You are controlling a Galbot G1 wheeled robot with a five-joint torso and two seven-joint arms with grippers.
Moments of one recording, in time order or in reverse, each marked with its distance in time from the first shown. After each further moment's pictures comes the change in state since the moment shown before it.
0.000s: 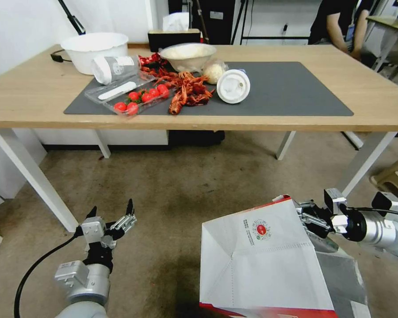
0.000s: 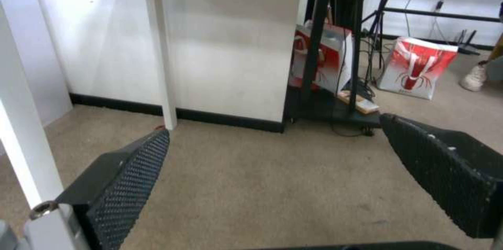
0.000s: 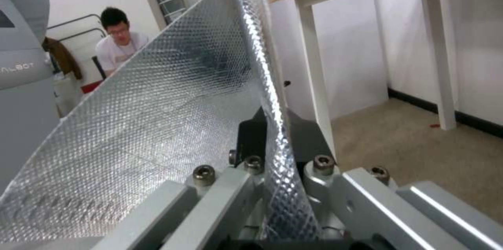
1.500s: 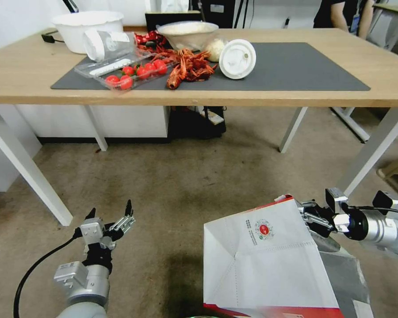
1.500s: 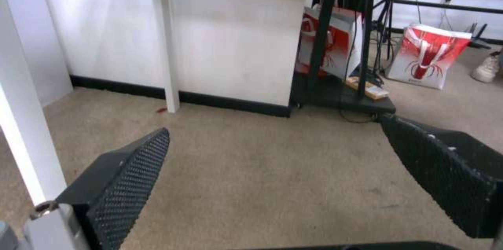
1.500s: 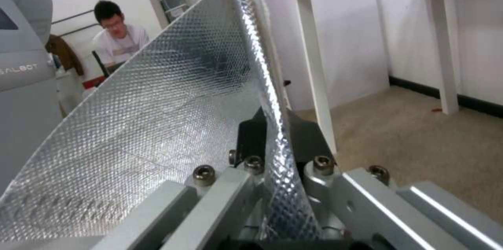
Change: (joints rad) left arm -0.002 0.000 -0.004 0.004 -0.010 0.001 -0.012; right arm 0.027 -0.002 -0.017 -0.022 0.003 -0.012 -0.019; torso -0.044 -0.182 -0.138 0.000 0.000
